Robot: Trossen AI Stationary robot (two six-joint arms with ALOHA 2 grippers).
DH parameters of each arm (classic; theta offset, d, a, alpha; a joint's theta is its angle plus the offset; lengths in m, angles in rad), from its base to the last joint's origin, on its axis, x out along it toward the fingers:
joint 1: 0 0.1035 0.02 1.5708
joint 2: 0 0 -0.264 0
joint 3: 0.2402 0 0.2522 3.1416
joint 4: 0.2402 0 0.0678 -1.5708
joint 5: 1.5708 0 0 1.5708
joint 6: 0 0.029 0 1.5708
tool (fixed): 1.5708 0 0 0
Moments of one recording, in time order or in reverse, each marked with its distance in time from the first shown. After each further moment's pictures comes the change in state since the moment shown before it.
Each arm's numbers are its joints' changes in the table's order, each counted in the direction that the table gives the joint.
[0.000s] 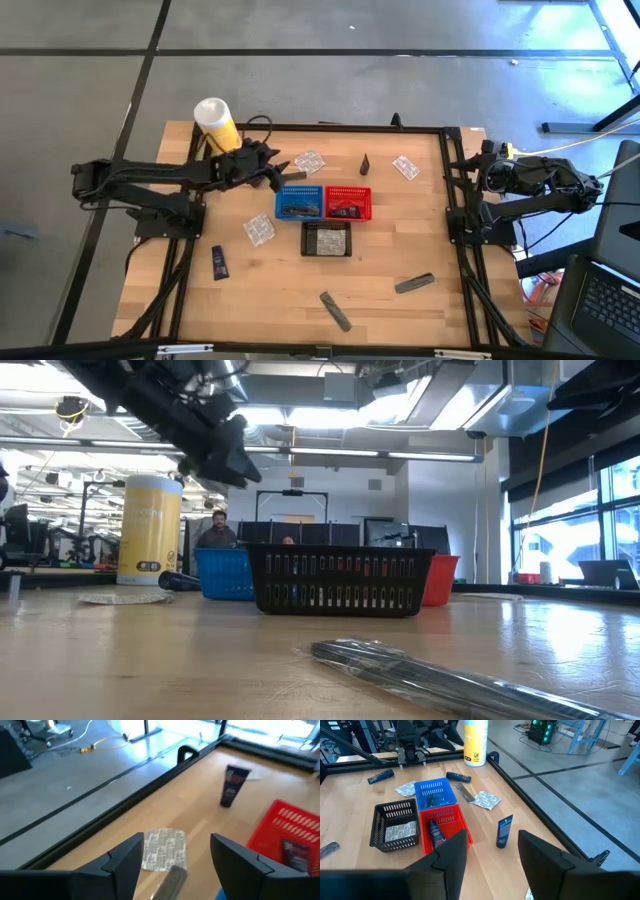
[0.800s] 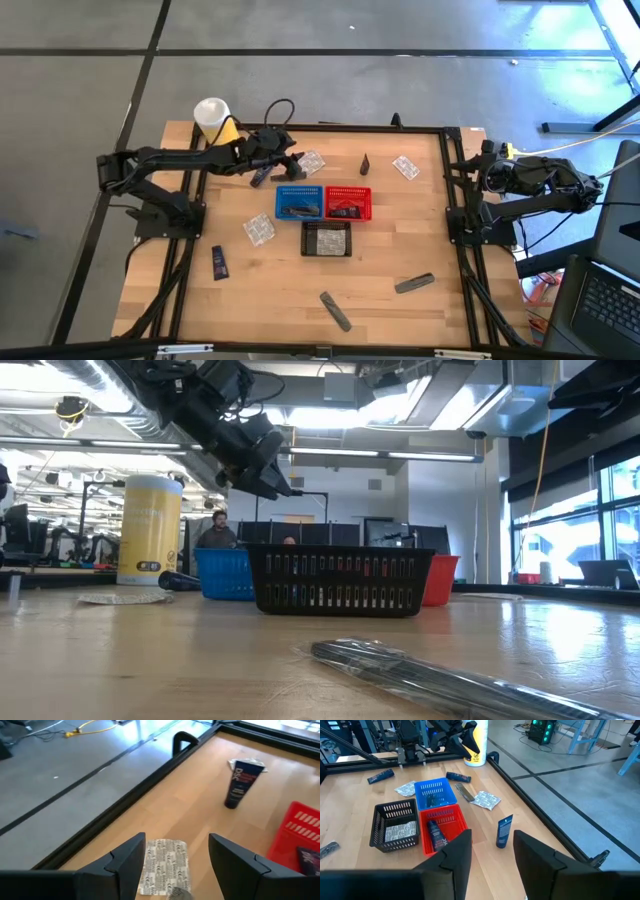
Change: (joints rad) left arm 0.140 -0.252 0.199 0.004 0.193 0.076; right arm 0.000 0.000 0.000 0.000 0.000 0.000
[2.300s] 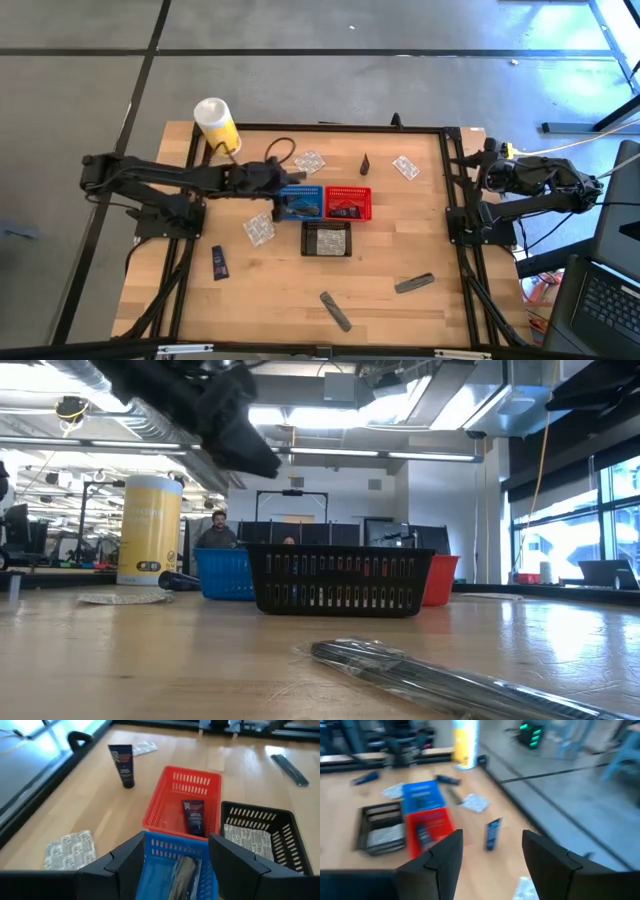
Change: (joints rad) left arm -0.301 0.166 -0.113 0.042 0.094 0.058; right arm 0.000 0.000 0.000 -0.008 0.062 -0.029
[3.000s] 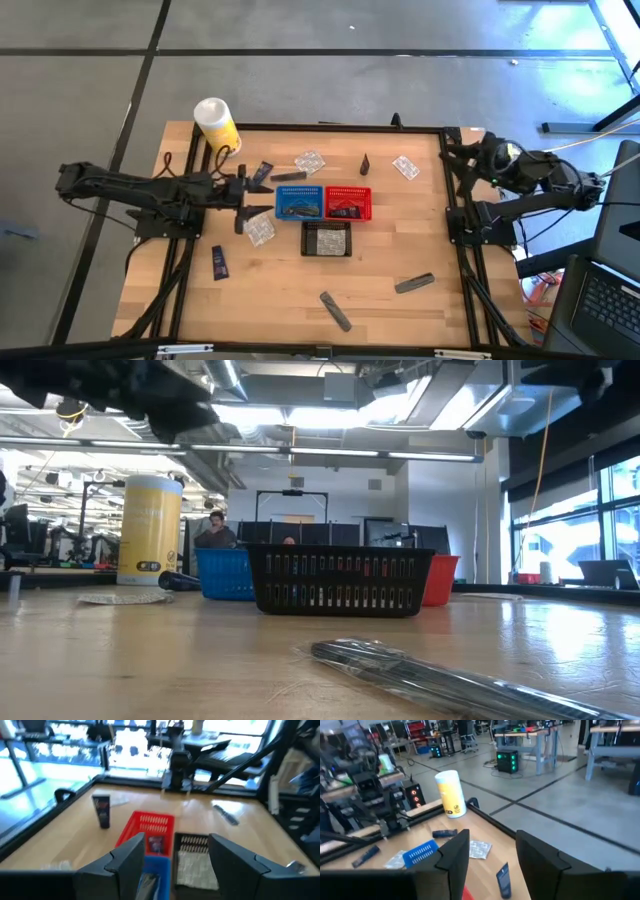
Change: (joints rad) left arm -0.153 0.540 -0.324 -0.145 -0.005 -0.009; right arm 0.000 -0.108 0.000 -0.312 0.143 0.164
